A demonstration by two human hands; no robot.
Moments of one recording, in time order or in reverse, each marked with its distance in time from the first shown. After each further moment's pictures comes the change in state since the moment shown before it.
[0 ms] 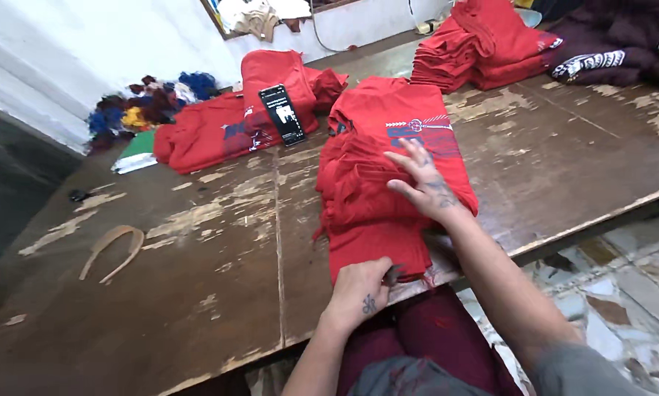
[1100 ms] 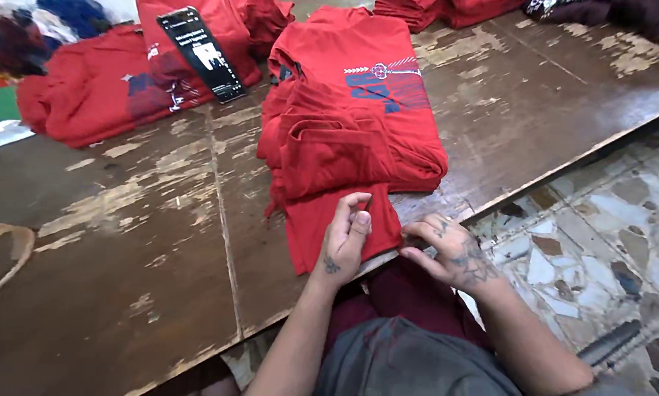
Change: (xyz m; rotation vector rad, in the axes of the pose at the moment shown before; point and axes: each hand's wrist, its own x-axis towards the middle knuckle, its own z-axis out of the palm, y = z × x) left_hand 0.033 0.006 0.043 -0.882 0.272 0.105; right_hand -0.148 -0.033 -0.024 -0.096 -0.152 0.043
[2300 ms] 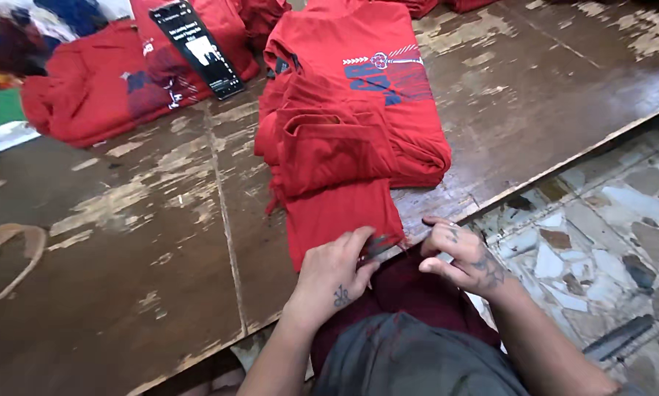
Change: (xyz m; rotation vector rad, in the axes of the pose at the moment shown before) left_hand -0.024 0.022 -0.023 0.894 -0.248 0.085; right_hand -0.017 0.011 -0.004 0.315 0.022 -0.084
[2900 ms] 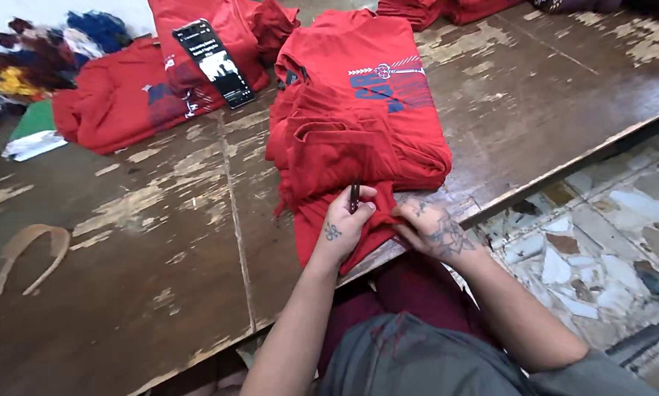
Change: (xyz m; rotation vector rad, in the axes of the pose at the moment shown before) left_hand 0.046 -0.005 0.020 -1.035 0.152 -0.384; right_hand 0.032 0.010 0.022 -0.308 0.022 -0.001
